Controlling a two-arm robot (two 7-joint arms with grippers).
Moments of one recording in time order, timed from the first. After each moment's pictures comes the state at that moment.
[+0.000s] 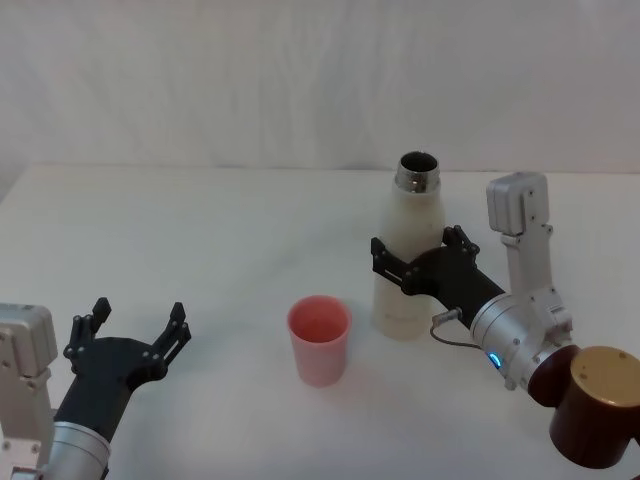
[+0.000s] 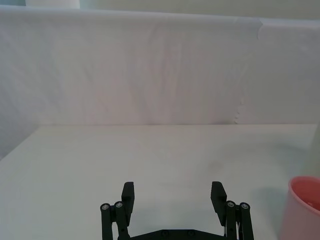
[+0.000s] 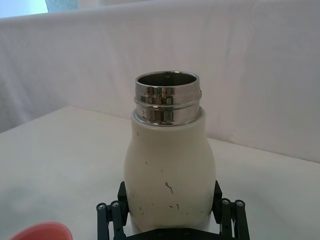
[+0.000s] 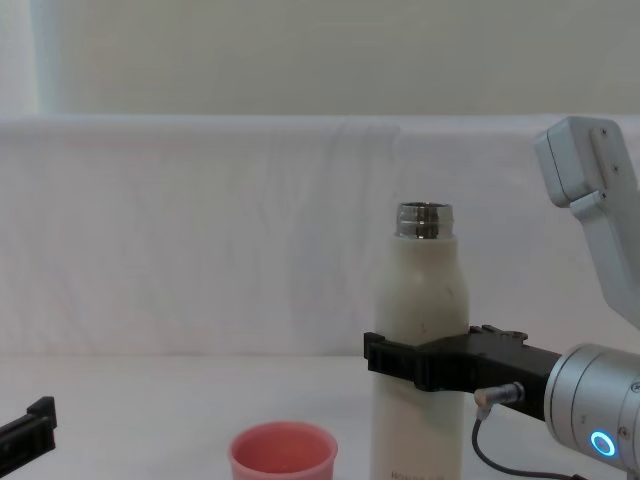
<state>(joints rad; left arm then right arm) 0.27 0.24 0.04 -1.85 -0.25 -0.02 -0.02 0.24 0.10 -0.34 -1.48 0.19 0.14 0.21</state>
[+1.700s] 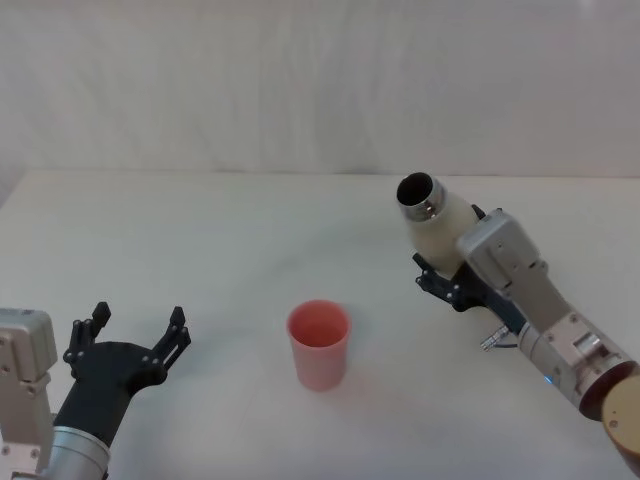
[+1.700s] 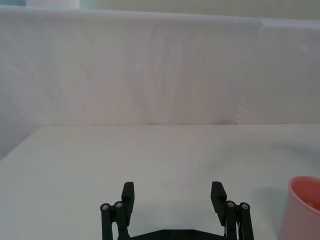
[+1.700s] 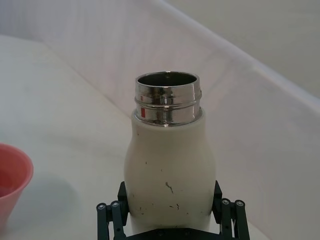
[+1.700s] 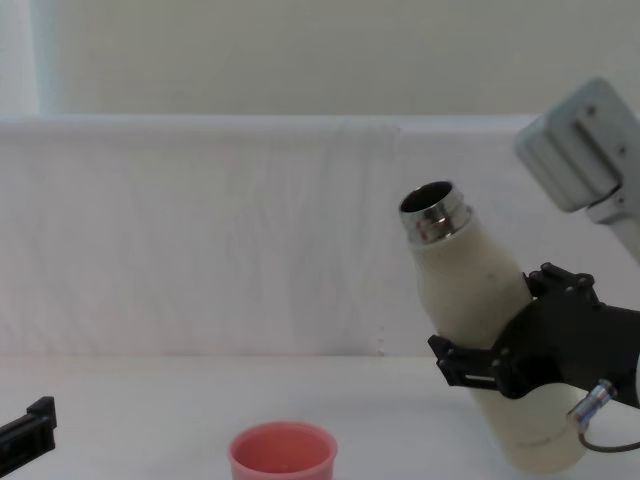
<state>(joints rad) 0.27 0.24 0.04 -1.85 -0.25 -0.02 -0.02 0.16 0.27 -0.38 -1.69 -0.25 0.14 0.16</state>
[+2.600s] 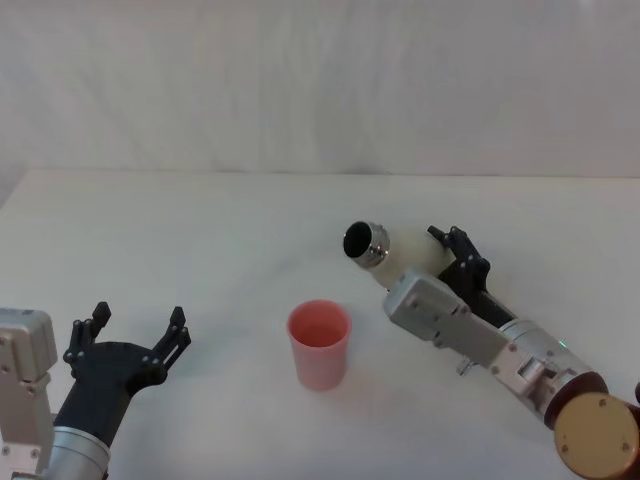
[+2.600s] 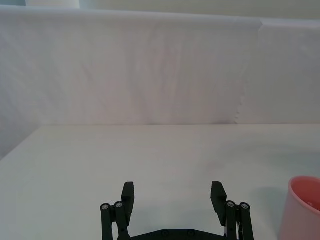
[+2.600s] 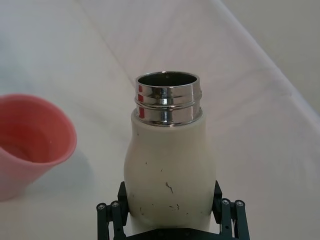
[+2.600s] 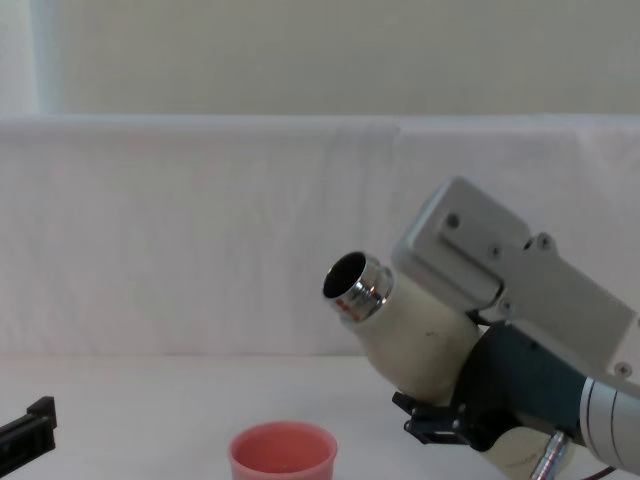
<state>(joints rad) 0.27 0.24 0.04 -1.85 -0.25 -0.02 -0.02 0.19 0.27 -0.48 -1.66 -0.52 0.15 0.19</state>
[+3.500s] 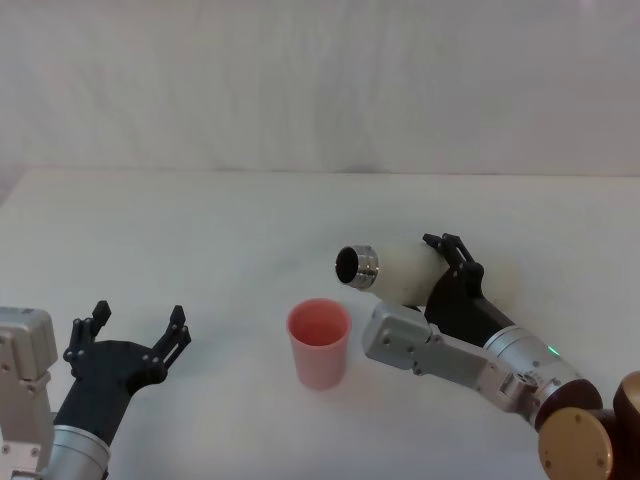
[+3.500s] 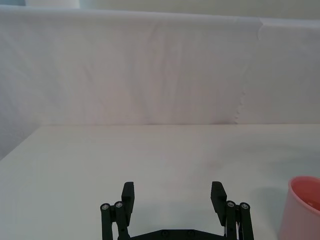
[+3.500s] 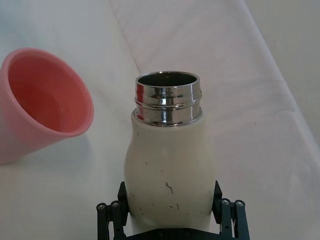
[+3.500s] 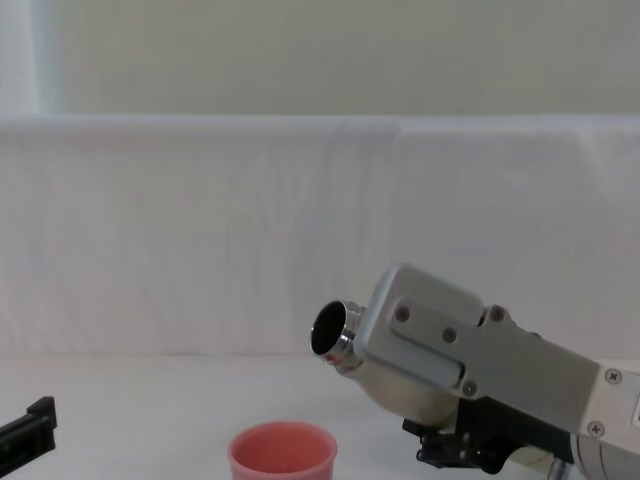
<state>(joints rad) 0.27 0.24 0.04 -1.85 -0.25 -0.02 -0.02 0.20 0.28 -0.51 -1.63 -0.73 0.15 0.18</state>
